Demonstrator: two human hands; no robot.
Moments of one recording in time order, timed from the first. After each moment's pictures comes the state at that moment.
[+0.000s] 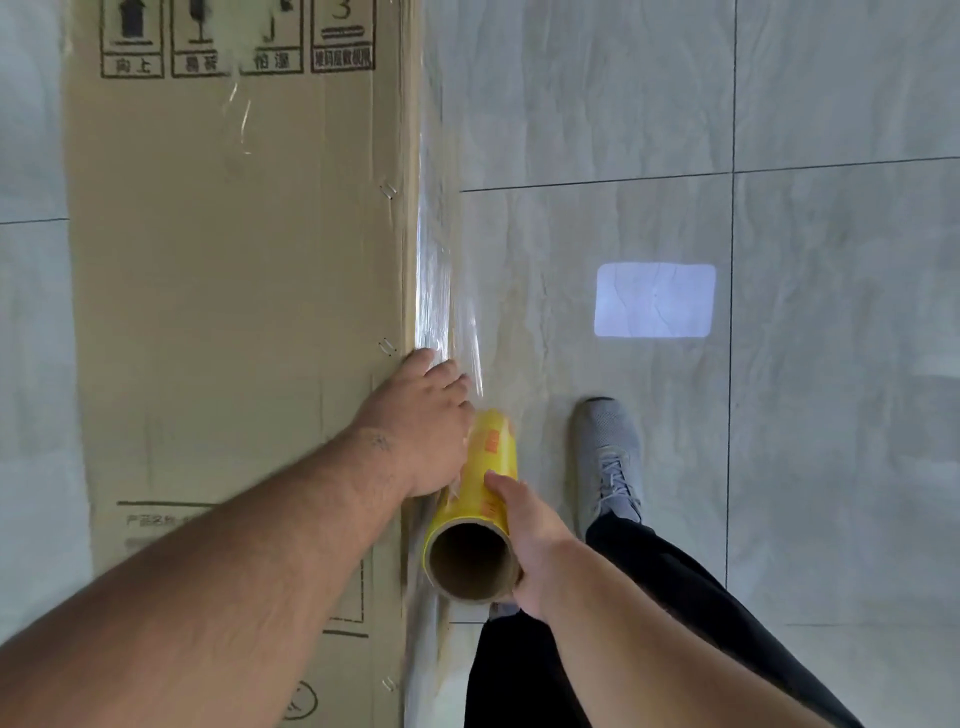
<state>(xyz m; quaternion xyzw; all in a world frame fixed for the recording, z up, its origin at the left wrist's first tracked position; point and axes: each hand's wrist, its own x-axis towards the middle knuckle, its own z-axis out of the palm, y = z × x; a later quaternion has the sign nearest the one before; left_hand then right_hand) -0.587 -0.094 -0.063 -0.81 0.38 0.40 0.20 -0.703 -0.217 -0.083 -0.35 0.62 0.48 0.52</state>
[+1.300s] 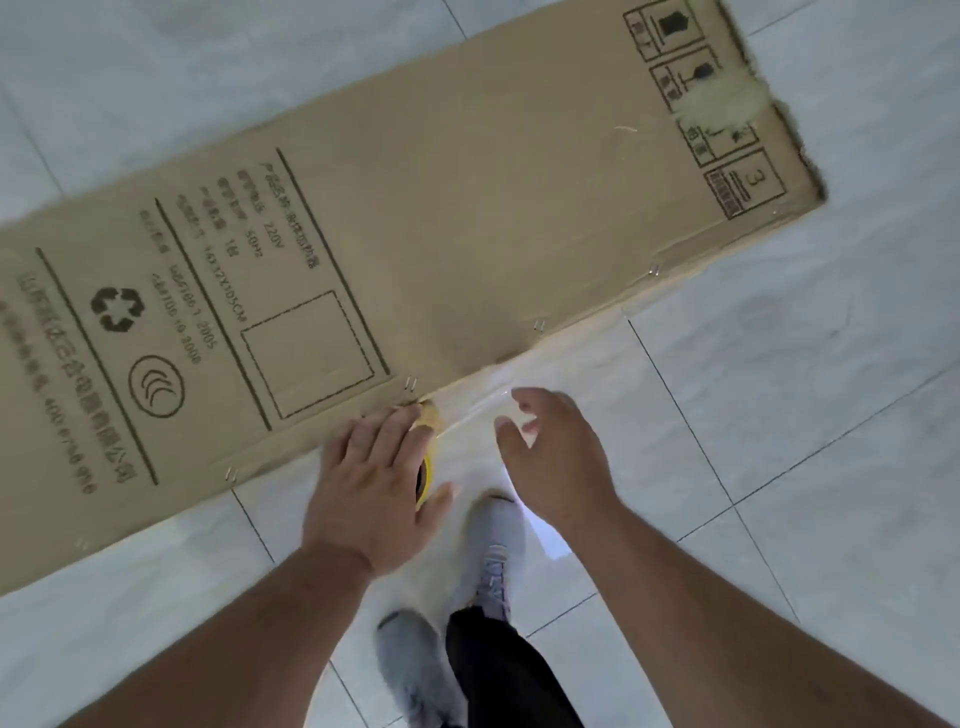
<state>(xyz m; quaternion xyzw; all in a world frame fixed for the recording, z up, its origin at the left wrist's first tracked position) -0.778 -0.171 -0.059 -0.92 -0.35 0.12 -0.15 -0.578 -0.246 -0.037 -0.85 -0.29 0.40 0.16</state>
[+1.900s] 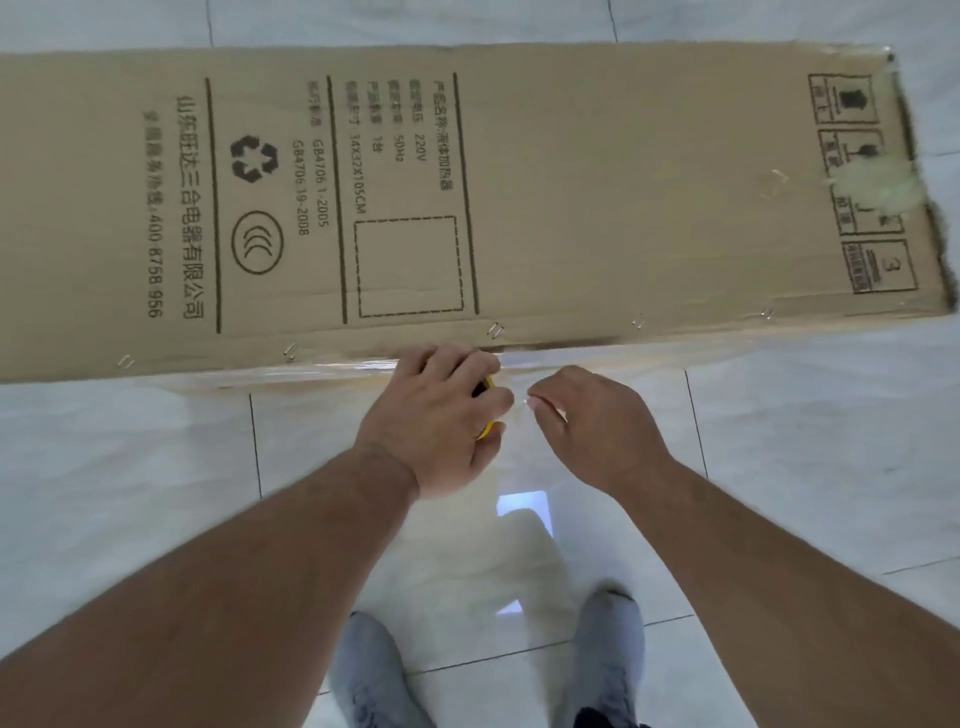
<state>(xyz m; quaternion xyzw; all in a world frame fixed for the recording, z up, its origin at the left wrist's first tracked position) -0.778 -0.181 -0.078 -0.93 -0.35 0.01 -0.10 -0.563 -0.227 -0.071 -0.69 -0.68 0.27 0.01</state>
